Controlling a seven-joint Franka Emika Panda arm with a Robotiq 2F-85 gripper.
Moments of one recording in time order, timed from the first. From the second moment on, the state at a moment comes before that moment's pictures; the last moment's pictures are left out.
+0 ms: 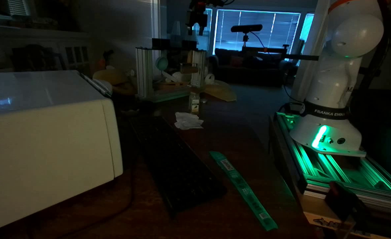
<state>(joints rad) -0.30 0.19 -0.27 -1.70 0.02 2.01 -0.19</state>
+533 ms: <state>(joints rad) -0.31 0.21 -0.27 -1.68 0.01 2.01 -0.19</state>
